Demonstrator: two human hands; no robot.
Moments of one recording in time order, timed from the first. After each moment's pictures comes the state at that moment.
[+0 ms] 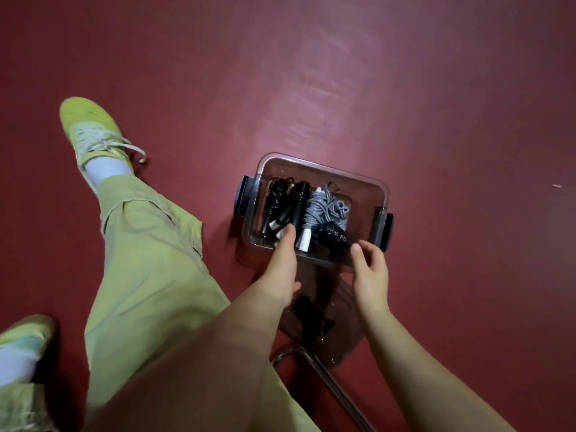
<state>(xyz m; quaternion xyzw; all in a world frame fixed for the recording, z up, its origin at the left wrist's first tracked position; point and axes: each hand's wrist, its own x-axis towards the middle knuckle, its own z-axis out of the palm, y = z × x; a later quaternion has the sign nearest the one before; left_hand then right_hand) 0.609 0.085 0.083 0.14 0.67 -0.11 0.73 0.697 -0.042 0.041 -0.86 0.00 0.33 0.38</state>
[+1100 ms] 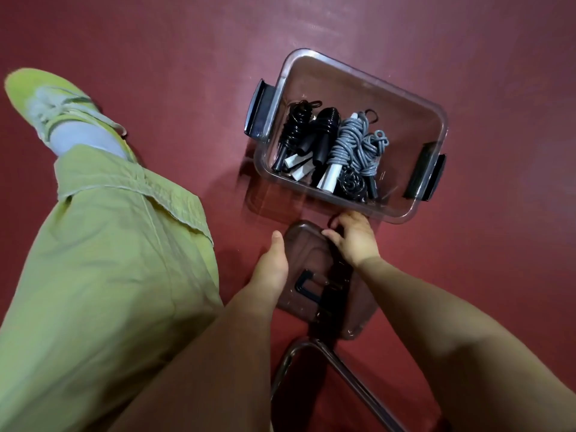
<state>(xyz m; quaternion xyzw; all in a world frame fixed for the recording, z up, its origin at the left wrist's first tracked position) 0.570 0.072 -0.023 0.29 0.68 -0.21 0.64 0.722 -0.042 -0.095 -0.87 -0.28 0.39 0.06</state>
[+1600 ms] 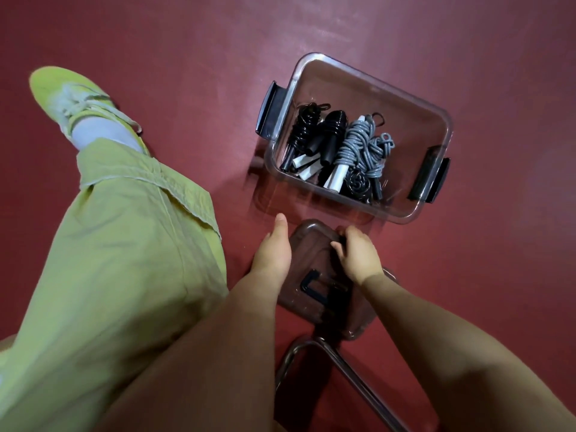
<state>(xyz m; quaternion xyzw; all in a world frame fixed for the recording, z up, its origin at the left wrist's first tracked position) 0.573 0.091 0.004 0.31 0.68 -0.16 0.64 0.698 -0.052 -0.069 -0.87 -0.31 0.39 0.03</state>
